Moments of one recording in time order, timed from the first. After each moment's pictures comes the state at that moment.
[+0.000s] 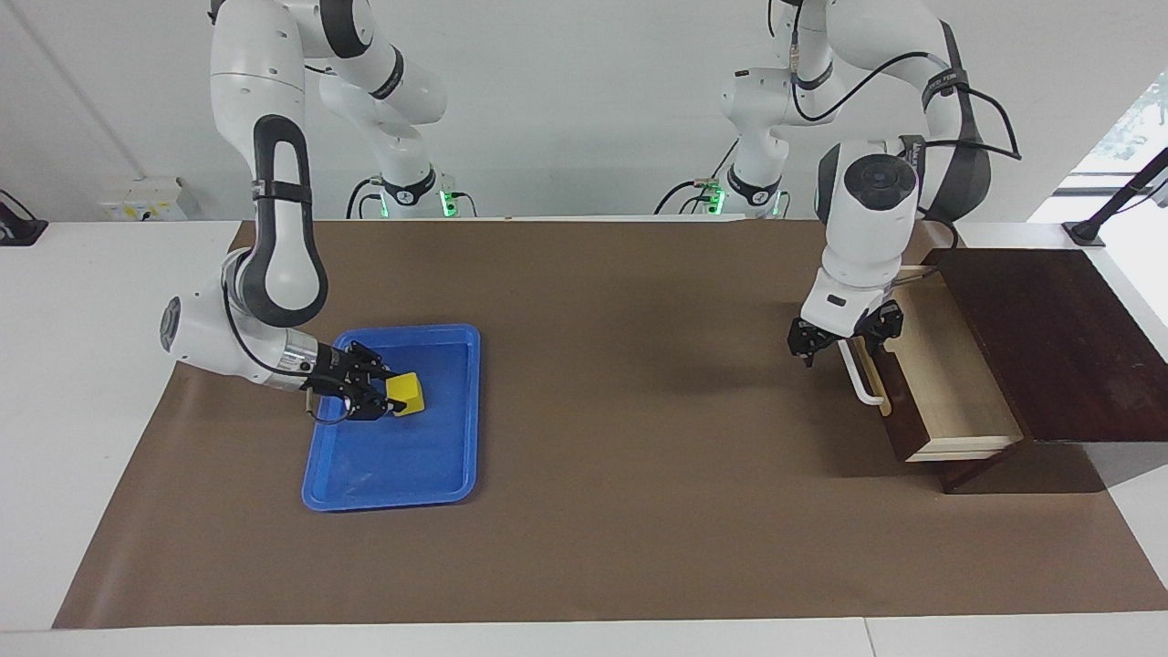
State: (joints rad) left arm -0.16 0.15 -0.09 -1.77 0.26 1.93 -0.37; right arm -0.15 0.42 0.03 -1.87 0.68 1.96 0.81
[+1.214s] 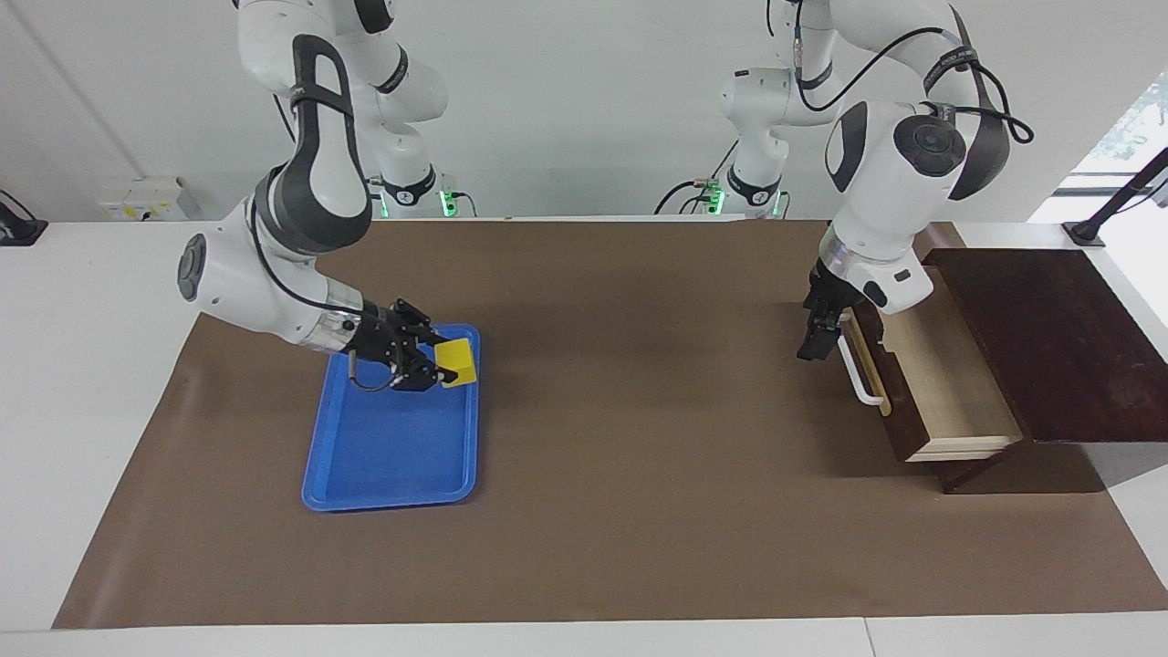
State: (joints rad) left arm -0.18 0.14 -0.10 -1.70 -0.01 1.83 -1.61; right arm 0.07 0.31 0.03 -1.66 0.68 1.82 1.29
